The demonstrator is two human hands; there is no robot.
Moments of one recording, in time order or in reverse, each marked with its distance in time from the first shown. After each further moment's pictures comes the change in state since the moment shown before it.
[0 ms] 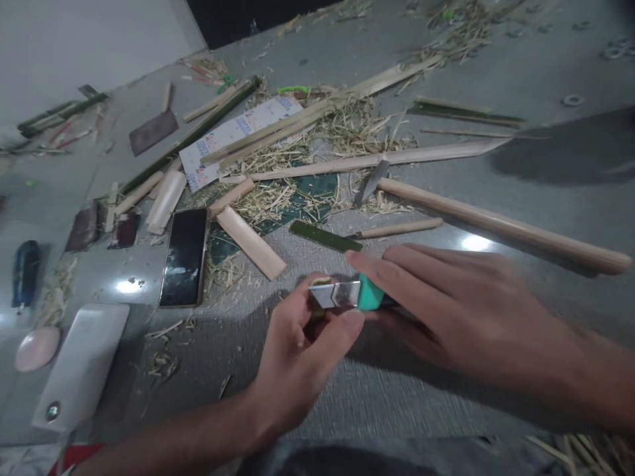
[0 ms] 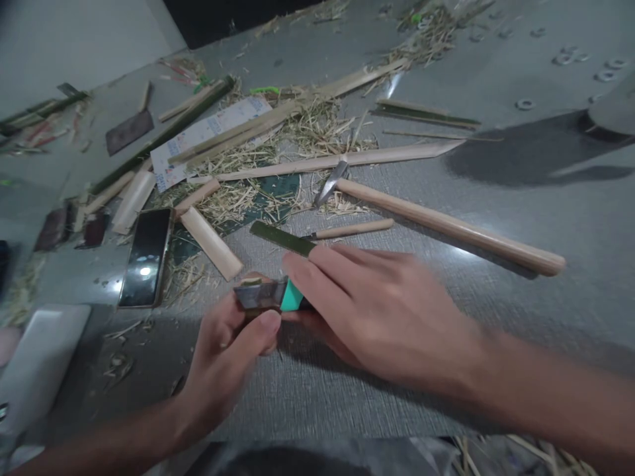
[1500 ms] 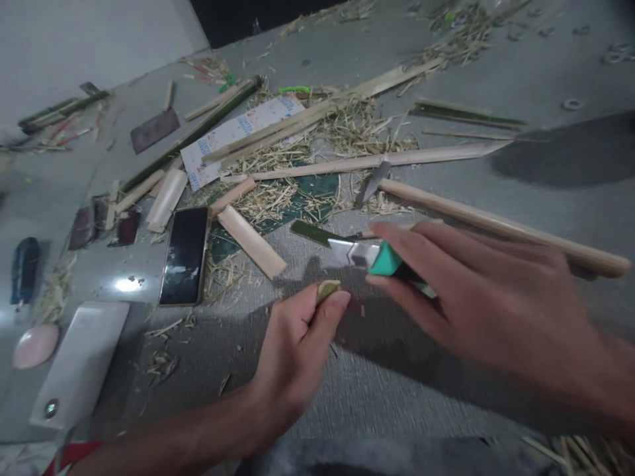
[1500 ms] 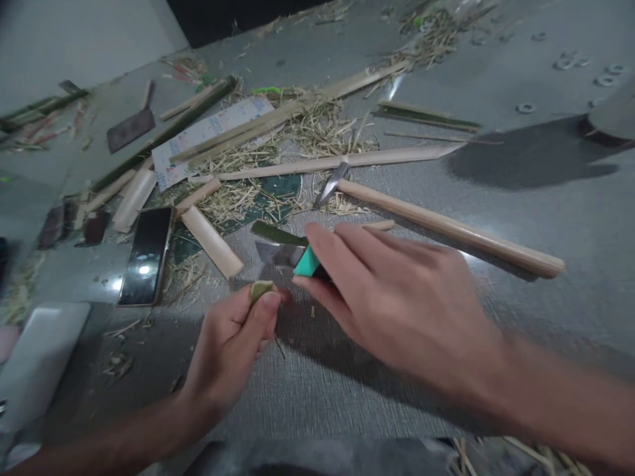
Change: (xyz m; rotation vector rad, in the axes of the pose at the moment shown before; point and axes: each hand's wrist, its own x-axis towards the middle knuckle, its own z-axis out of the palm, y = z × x) left_hand 0.002 -0.009 -0.004 0.202 0.077 -0.027; right_hand -0.003 -0.003 -0.003 -0.251 0.038 0.192
